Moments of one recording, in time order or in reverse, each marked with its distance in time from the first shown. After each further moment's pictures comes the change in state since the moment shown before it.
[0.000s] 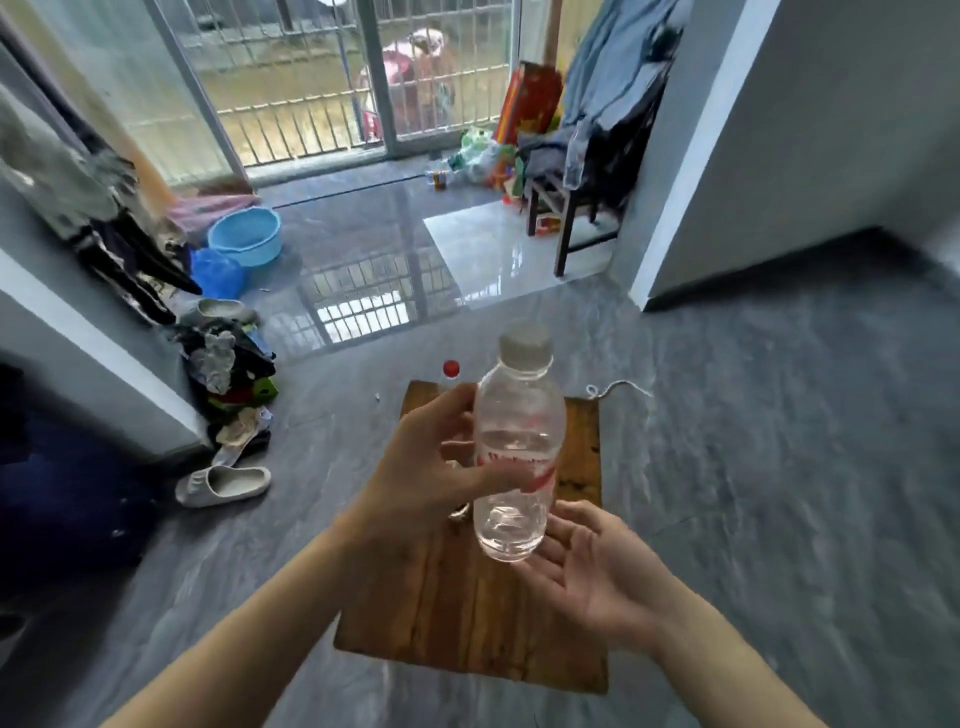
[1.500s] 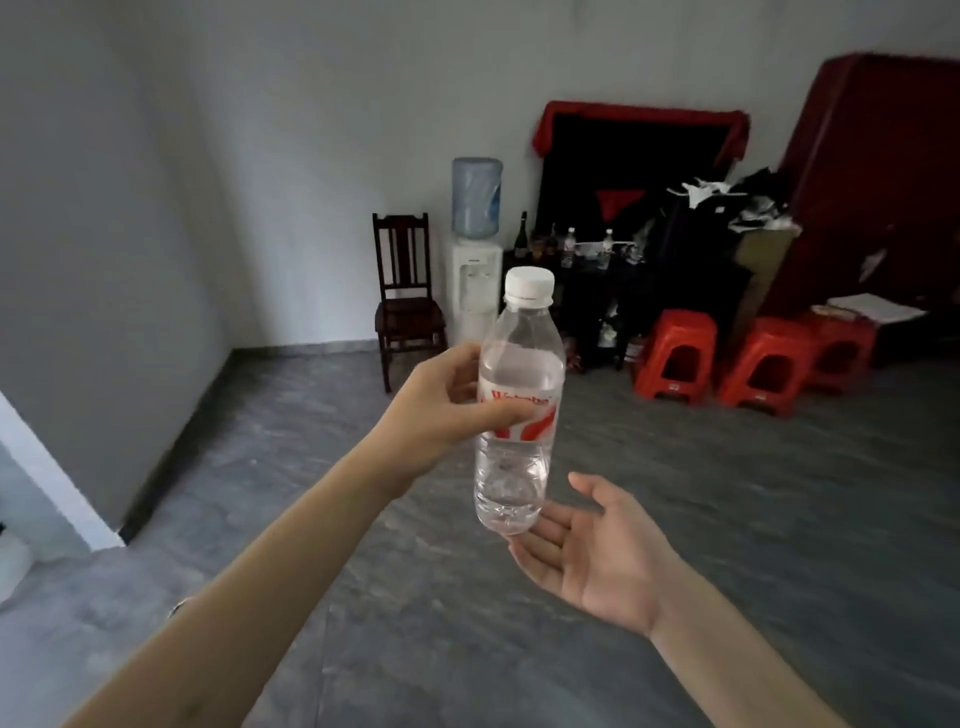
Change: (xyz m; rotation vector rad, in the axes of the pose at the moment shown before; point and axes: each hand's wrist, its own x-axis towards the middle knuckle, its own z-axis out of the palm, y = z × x) left_hand -0.113 0.361 0.267 -0.322 -1.316 0.498; right_hand -0.434 0.173 -0.034 0.814 0.472 -1.100
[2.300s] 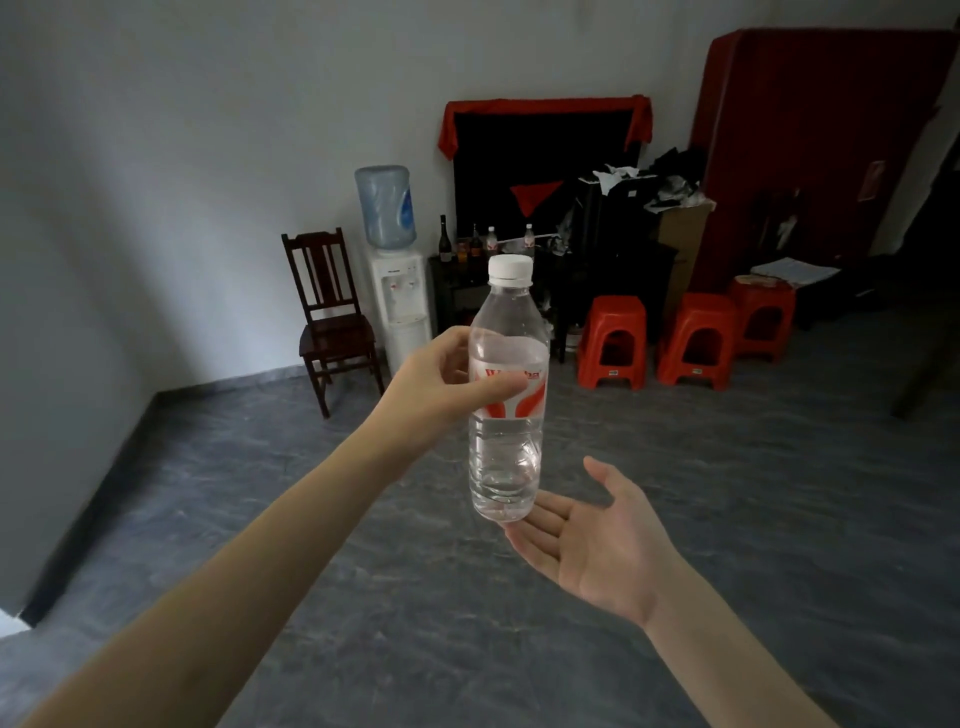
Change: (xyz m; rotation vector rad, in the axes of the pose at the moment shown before) left_hand 0.123 0.016 0.203 0.042 -0.100 0.013; right_hand -0.049 -0.131 -0.178 0.220 -0.126 -0.085
